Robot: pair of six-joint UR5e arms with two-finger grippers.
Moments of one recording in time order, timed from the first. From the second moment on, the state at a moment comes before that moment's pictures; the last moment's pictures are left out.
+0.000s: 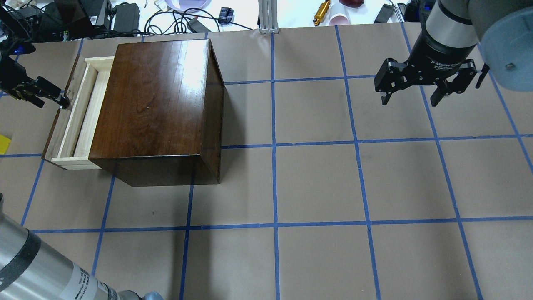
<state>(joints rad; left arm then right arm) -0.96 -2.13 -1.31 -1.41 1.43 0.78 1.52 -1.59 1.63 -1.60 -1.59 0.04</state>
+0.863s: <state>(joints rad) -0.95 -2.14 -1.30 -1.39 1.43 0.80 1.52 -1.59 1.63 -1.60 -1.59 0.04</state>
